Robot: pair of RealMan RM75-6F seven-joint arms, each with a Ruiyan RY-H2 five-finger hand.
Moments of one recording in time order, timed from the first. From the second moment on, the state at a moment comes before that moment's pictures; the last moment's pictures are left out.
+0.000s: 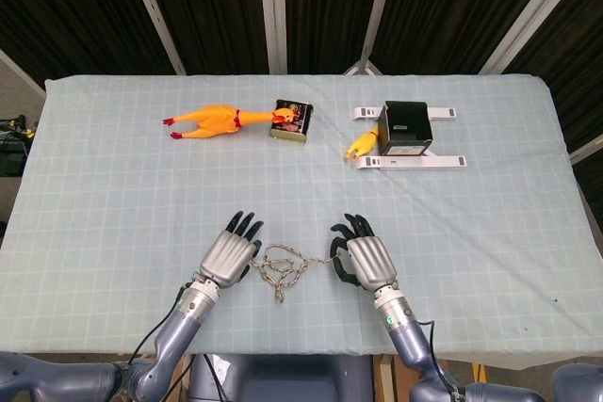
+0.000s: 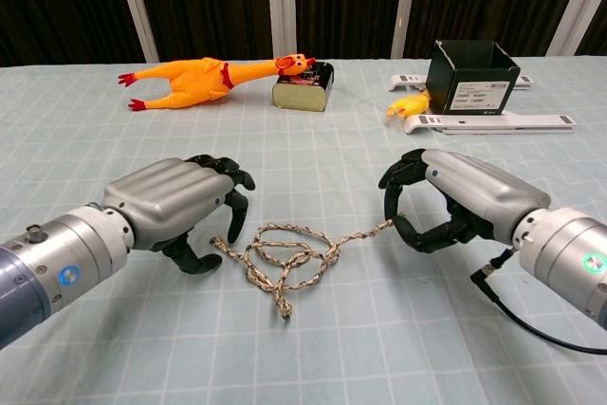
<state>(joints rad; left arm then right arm) -0.63 -1.80 -0.10 -1.53 1.14 1.10 0.83 0.49 -1.76 0.14 -1.54 -1.23 1.14 -0.29</state>
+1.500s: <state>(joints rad) -0.64 -1.83 -0.08 -1.49 1.14 1.11 0.77 0.49 -1.77 0.14 -1.53 -1.22 1.13 -0.31</state>
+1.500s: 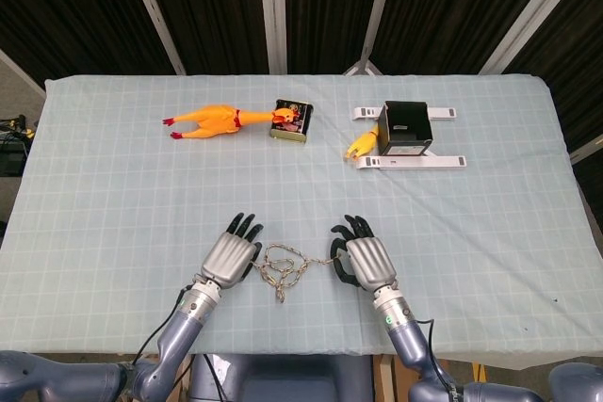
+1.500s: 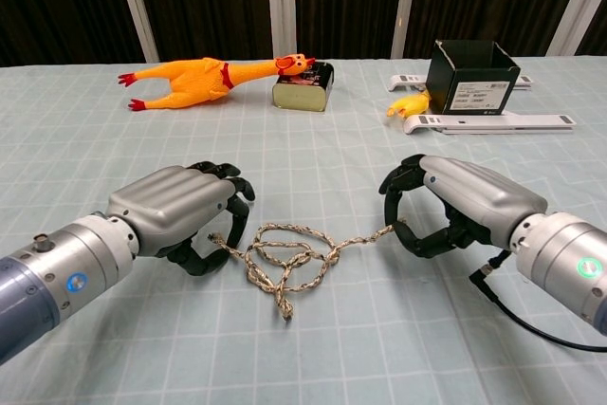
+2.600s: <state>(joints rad) -0.59 -1.63 -0.09 -1.58 1.16 1.17 0.69 0.47 -1.70 0.13 -1.56 -1.22 1.16 -0.32</state>
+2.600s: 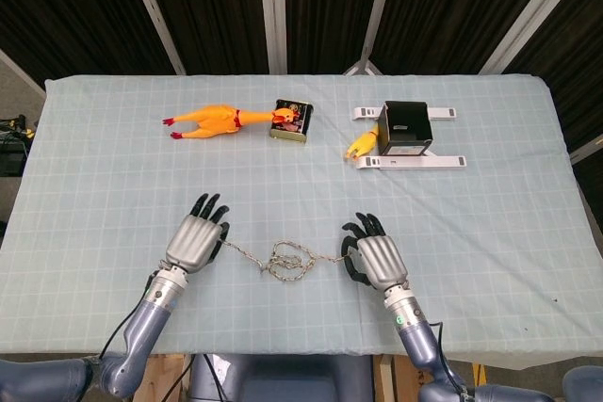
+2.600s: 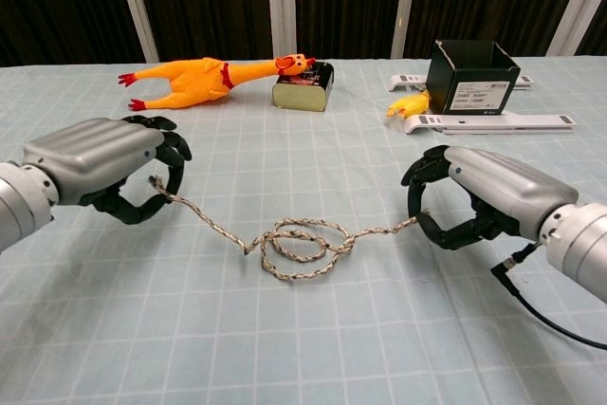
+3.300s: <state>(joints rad) -0.46 -1.29 -0.04 -1.67 1.29 1.25 0.40 0.42 -1.57 0.13 -1.58 -1.23 1.19 -0.28</state>
